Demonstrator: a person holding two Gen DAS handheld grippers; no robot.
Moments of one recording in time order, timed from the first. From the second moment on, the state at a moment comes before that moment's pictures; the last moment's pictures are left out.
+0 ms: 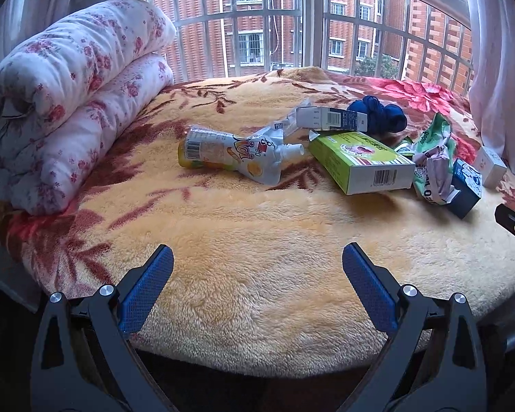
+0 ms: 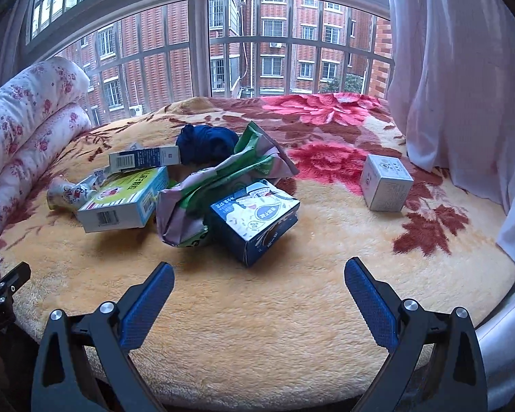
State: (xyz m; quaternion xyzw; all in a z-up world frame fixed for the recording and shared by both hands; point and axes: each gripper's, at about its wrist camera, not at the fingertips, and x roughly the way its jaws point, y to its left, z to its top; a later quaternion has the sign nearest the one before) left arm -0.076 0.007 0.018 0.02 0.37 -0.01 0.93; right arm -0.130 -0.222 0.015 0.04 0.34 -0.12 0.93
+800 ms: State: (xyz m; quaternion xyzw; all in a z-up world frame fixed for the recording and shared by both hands) left arm -0.065 0.006 0.010 0.02 0.38 0.01 0.93; right arm -0.119 -0.220 0.008 0.04 0.35 -0.11 0.93
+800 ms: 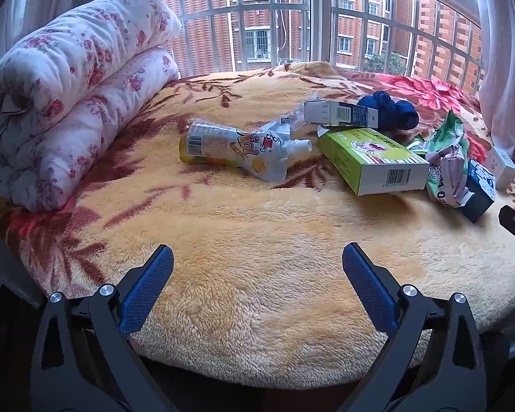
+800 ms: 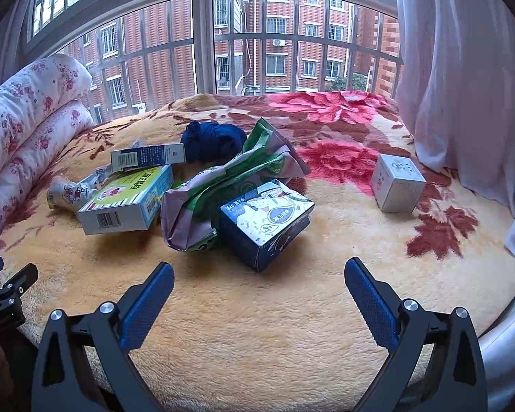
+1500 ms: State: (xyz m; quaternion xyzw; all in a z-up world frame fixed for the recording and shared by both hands) left arm -0.059 0.001 0.005 0.03 0.38 0.00 0.92; right arm -0.108 -0.235 -0.005 0.04 0.36 -0.09 0.93
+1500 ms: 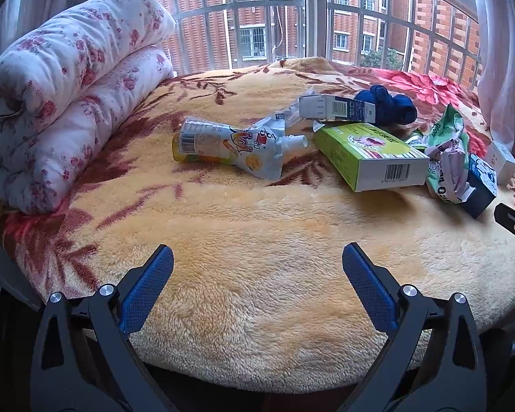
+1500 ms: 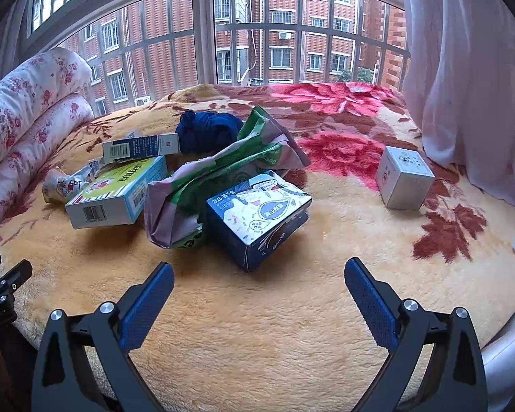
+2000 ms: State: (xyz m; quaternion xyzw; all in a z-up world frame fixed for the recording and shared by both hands) left arm -0.049 -0.005 0.001 0.04 0.39 0.00 0.92; right arm -0.060 -0.269 -0.023 -0.02 0.39 0.09 0.92
